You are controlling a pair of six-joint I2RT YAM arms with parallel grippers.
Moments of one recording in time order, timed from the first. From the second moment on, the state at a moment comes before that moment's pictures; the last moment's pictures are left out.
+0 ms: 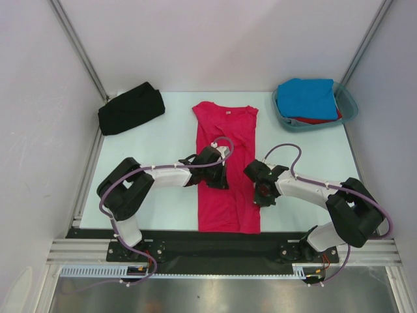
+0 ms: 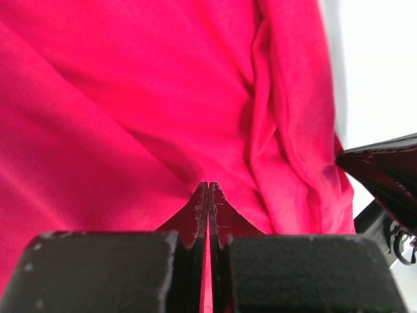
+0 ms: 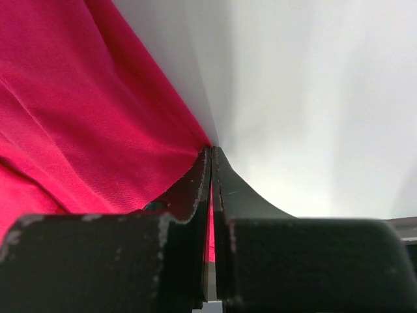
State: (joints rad) left arm -0.78 1.78 0.96 -0.05 0.24 -0.57; right arm 0.72 1.46 0.77 -0.68 0.20 0.91
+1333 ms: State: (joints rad) left arm -0.83 1.88 1.01 0.09 0.42 -0.59; right arm 0.73 1.47 0.78 -0.69 0.20 0.90
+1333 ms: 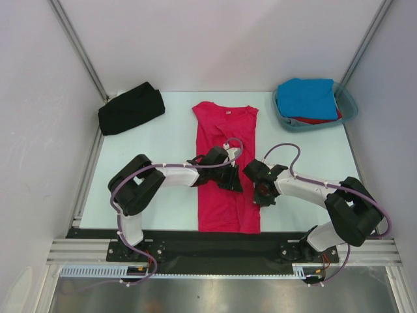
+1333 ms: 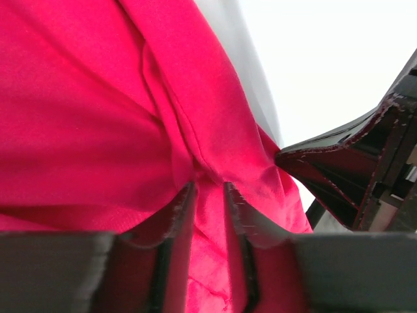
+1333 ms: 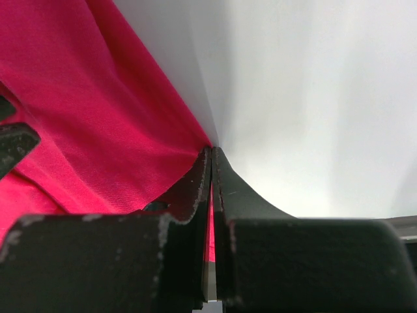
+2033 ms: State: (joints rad) left arm -0.83 1.88 1.02 0.08 0.41 -0.58; right arm 0.73 1.47 0.78 -0.69 0.20 0.90
